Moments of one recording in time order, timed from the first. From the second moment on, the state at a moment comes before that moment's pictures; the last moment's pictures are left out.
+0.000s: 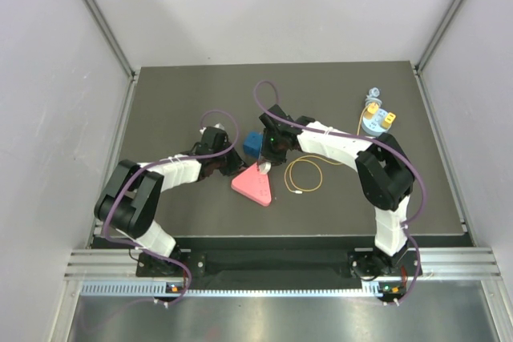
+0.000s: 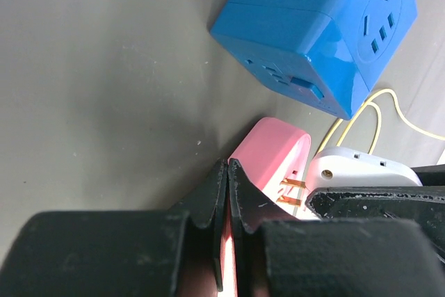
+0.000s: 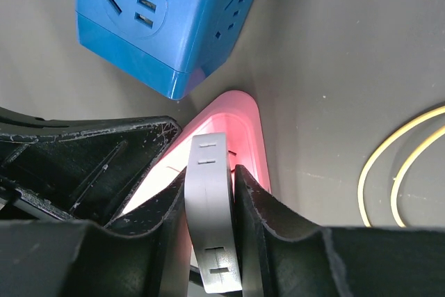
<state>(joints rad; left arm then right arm) -0.44 1.59 0.73 0.04 0.21 -0.91 0.77 1.93 1.43 -0.55 -0.06 0.91</state>
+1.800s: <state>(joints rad) -0.44 1.59 0.72 0.03 0.22 -0.91 0.81 1.86 1.36 -0.55 -0.05 0.88</state>
